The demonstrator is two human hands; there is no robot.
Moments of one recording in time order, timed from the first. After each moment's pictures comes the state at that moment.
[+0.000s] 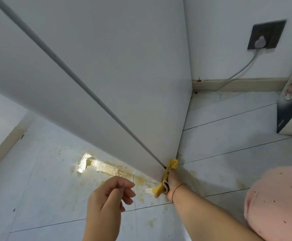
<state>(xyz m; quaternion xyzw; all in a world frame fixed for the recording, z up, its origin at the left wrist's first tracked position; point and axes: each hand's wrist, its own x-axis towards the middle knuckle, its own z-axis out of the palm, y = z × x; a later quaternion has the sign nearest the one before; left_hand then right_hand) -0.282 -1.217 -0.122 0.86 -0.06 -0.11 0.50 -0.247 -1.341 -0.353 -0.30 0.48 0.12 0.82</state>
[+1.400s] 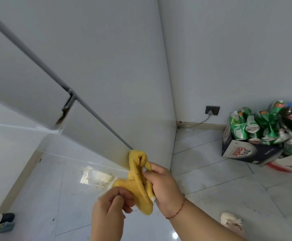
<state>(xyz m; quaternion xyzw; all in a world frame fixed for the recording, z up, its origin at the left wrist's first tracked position) -0.302 -1.220 0.332 0.86 -0.03 -0.18 0.47 -0.328 -1.357 0.296 -0.45 0.27 0.01 0.85</state>
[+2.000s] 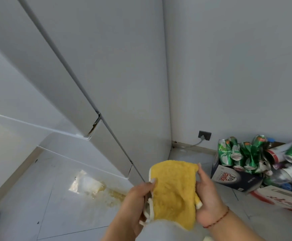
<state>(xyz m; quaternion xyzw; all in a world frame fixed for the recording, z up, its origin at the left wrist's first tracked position) -0.339 -1.301 0.387 0.61 0.16 -0.46 0.63 -0.410 -1.459 0.359 -0.17 0.33 0.08 0.93</state>
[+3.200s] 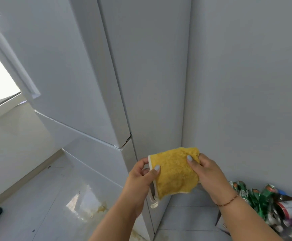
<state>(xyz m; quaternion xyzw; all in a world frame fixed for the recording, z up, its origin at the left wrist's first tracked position) -0.339 -1.305 0.485 0.65 -0.02 -0.21 0.73 -0.383 -1.492 0.474 -0.74 0.18 -0.10 0.64</state>
